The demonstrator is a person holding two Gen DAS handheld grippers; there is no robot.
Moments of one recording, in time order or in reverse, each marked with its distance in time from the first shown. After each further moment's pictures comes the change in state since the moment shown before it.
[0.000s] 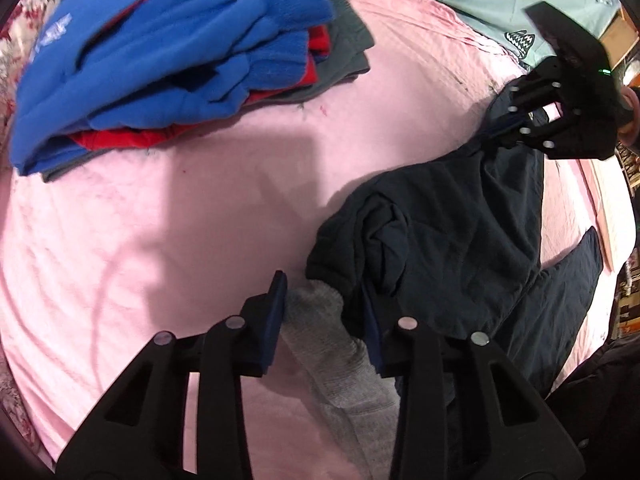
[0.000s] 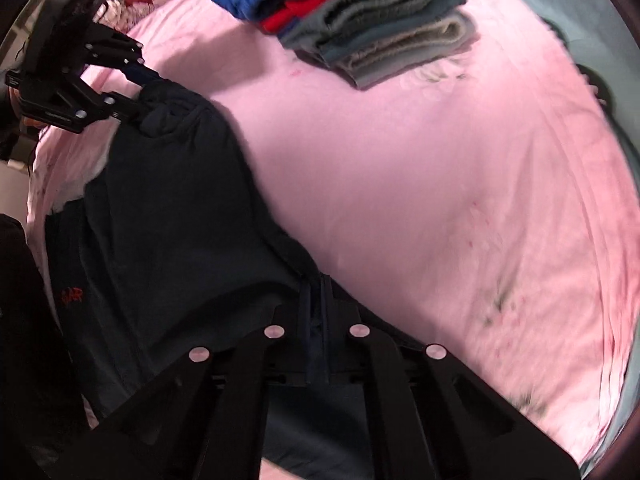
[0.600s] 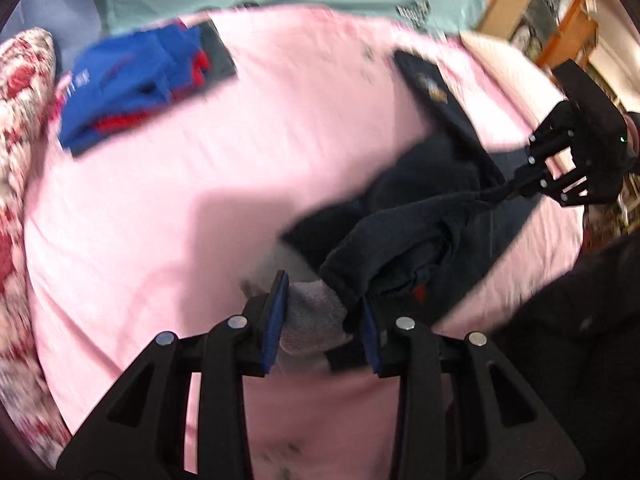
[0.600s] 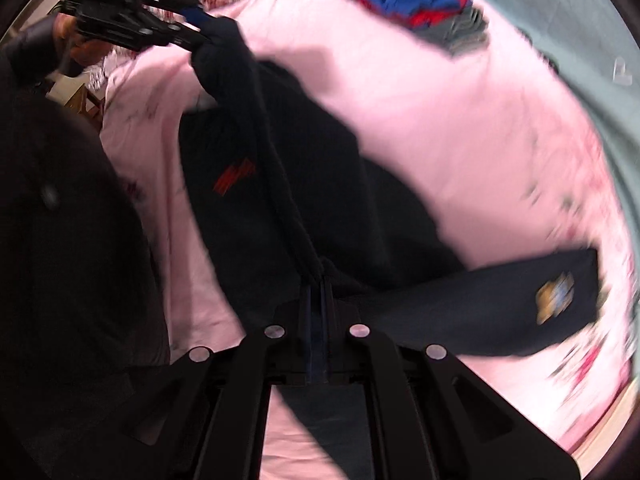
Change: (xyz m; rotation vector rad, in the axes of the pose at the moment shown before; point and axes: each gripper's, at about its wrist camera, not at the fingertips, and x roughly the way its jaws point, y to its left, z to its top) left arm -0.100 -0.090 -0.134 0.241 -0.037 -0.036; right arm -0.055 0.209 -0.163 0.108 -0.021 -0.055
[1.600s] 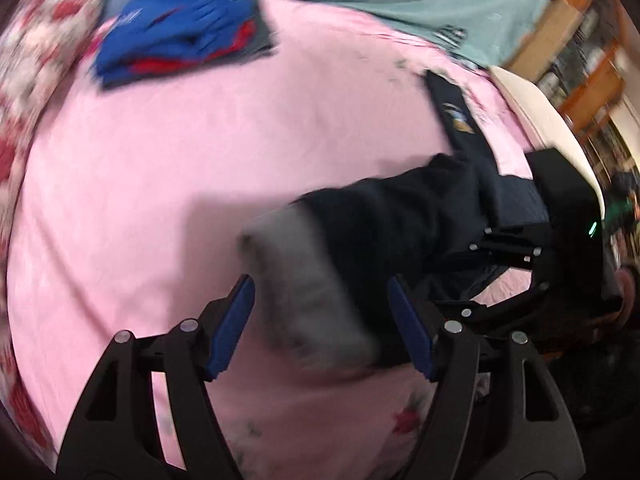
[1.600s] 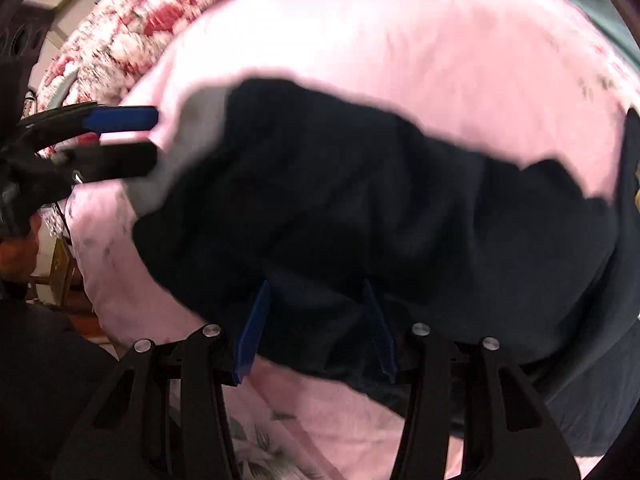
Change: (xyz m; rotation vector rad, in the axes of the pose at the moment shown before) left arm 0.009 -0.003 -0.017 -0.177 -0.094 -0.017; right arm 0.055 0.053 0.086 0.535 -0.170 0.059
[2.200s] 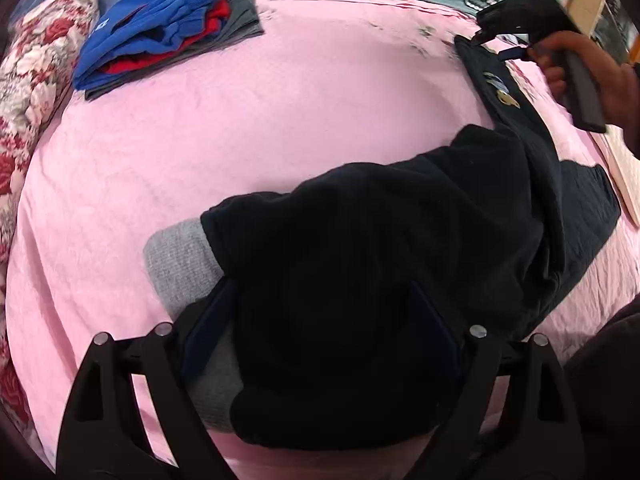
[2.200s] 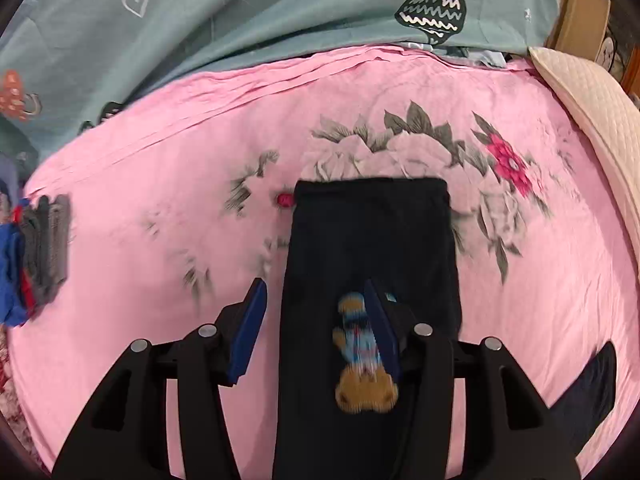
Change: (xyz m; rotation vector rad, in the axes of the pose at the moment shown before) left arm 0.075 -0.043 0.001 -0.036 0.036 0.225; right arm -0.056 -0.295 0.125 0.666 -0.279 -0.523
